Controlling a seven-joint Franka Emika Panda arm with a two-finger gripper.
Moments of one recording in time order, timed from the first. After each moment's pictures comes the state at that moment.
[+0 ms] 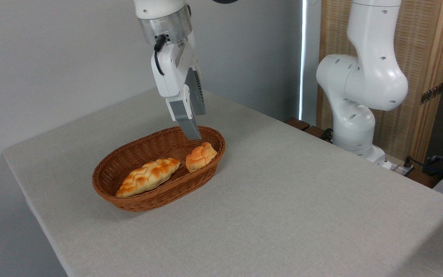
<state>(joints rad) -0.09 -0.17 -0.08 -1.88 -0.07 1.59 1.44</state>
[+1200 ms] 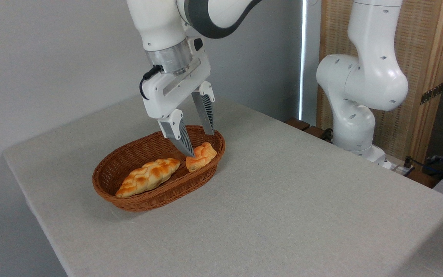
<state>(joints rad) -0.09 -0.19 -0.18 -2.08 -0.03 1.78 1.73</state>
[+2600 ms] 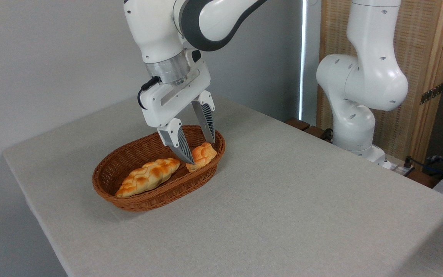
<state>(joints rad) -0.09 -0.16 -0.23 -2.11 0.01 1.82 1.73</state>
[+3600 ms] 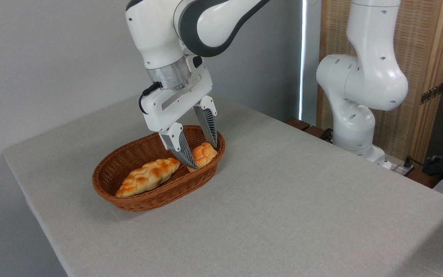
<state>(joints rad) -0.09 -0.15 -0.24 -2.14 0.03 1.85 1.73</state>
